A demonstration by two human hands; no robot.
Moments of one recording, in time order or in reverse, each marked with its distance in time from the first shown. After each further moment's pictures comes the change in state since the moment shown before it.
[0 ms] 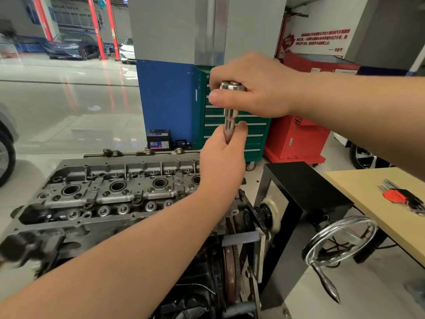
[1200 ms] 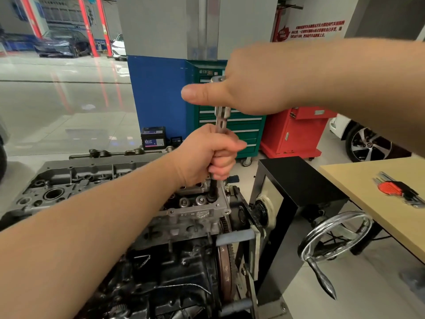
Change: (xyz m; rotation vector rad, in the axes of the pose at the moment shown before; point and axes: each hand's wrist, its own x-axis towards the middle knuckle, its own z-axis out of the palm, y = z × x) left_hand 0.037 0.005 -0.035 -0.130 -0.791 -0.134; right_hand -0.011 -0.027 -0.020 -0.165 -0.187 0.191
